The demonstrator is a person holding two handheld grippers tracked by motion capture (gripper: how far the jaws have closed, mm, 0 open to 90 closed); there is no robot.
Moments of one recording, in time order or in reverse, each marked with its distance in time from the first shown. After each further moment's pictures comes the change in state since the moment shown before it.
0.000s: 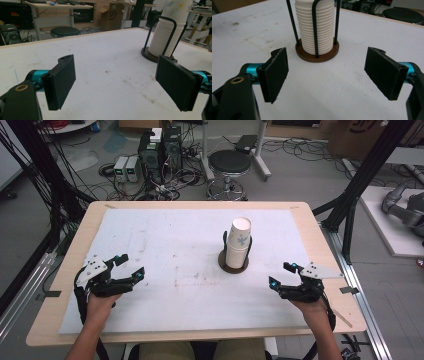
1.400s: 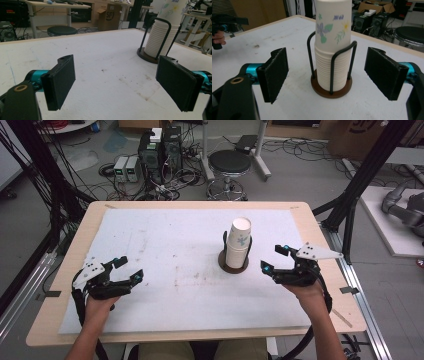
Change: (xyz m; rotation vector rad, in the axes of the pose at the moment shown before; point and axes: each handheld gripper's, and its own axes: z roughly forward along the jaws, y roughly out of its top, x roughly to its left) left arm -0.002 -0.002 -0.007 -0.006 -0.019 -0.030; right arm 0.014 0.066 0.005 -0.062 0.089 -0.026
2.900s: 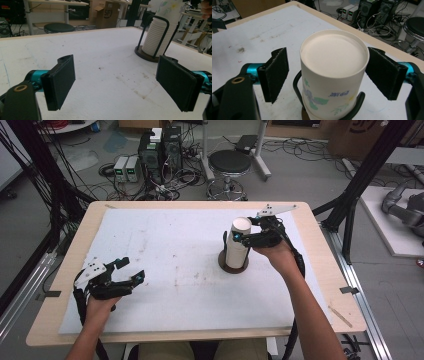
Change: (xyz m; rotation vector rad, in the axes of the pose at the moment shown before) left arm -0.001 -0.002 0.003 0.016 -0.018 -0.018; right arm -0.012 0.077 0.098 0.176 0.012 -0.046
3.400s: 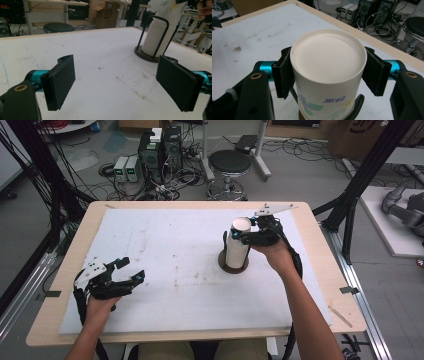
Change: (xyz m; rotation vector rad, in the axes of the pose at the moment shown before) left arm 0.001 0.000 0.001 -0.001 -0.002 -0.003; right arm -0.002 0.000 0.007 0.006 -0.004 -0.011
